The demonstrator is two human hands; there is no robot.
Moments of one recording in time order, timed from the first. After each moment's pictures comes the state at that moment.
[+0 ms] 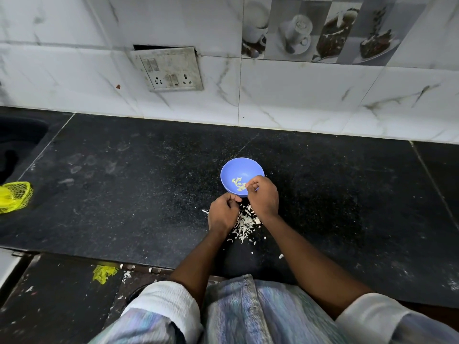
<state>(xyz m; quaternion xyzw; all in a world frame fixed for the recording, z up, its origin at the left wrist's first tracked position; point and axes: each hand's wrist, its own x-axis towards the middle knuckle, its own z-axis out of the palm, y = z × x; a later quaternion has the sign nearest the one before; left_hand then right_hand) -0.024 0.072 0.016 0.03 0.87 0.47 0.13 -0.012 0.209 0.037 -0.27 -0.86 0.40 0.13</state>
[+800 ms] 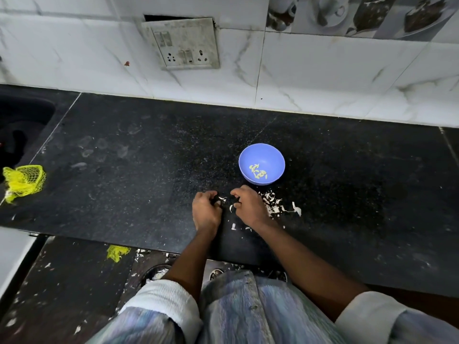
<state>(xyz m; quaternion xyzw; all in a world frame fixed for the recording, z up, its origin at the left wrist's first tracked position) -0.045 -0.021 -0.031 -0.03 0.92 0.40 0.06 -0.010 0.125 0.000 -0.10 -0.94 0.32 -0.05</state>
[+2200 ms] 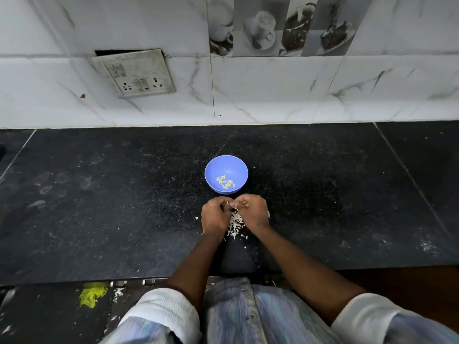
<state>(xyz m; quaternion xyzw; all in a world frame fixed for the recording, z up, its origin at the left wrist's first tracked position) -0.016 0.072 0.007 0.10 0.88 0.44 0.11 0.034 0.192 0.011 -0.30 -0.84 0.45 0.08</state>
